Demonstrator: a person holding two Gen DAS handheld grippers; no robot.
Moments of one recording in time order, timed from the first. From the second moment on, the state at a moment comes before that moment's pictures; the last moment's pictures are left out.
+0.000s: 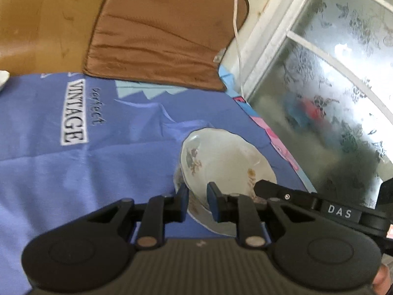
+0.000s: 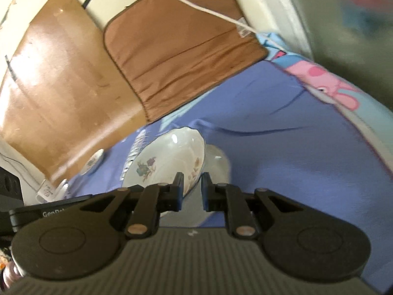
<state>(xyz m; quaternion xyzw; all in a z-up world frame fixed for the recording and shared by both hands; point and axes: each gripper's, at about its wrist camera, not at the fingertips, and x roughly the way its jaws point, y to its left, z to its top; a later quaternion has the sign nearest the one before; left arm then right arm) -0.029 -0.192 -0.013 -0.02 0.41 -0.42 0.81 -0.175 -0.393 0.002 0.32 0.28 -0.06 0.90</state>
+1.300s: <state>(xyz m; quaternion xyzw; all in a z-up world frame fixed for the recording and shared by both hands) 0.049 0.045 -0.046 -0.10 0.32 -0.19 0.92 0.073 -0.229 0.029 0.24 0.36 0.13 0.89</state>
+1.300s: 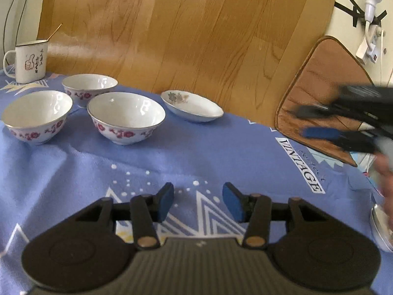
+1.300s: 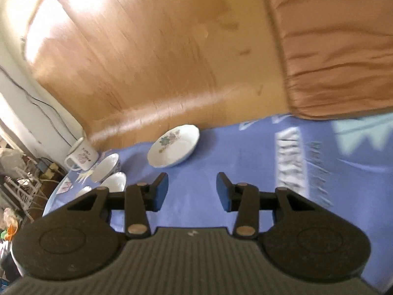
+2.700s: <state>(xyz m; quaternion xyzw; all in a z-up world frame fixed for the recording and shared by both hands) 0.052 0.048 -0.050 -0.09 0.32 -0.18 0.92 0.040 -0.231 -0.012 0.25 0.45 0.10 0.85</state>
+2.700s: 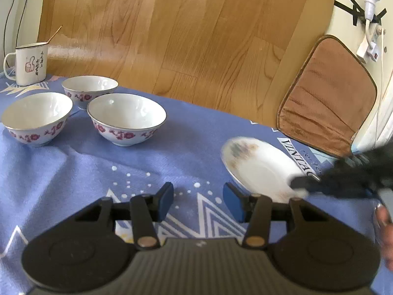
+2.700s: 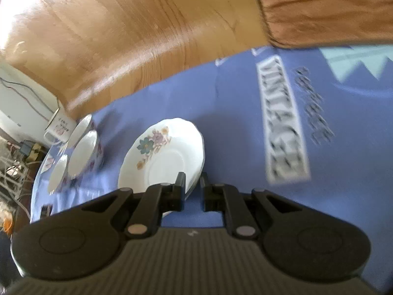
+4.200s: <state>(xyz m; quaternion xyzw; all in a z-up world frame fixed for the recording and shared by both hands) 0.026 0.051 -0.045 -0.08 0.28 -0.18 0.94 -0.095 -0.255 -0.030 0.24 0.23 0.09 0.94</state>
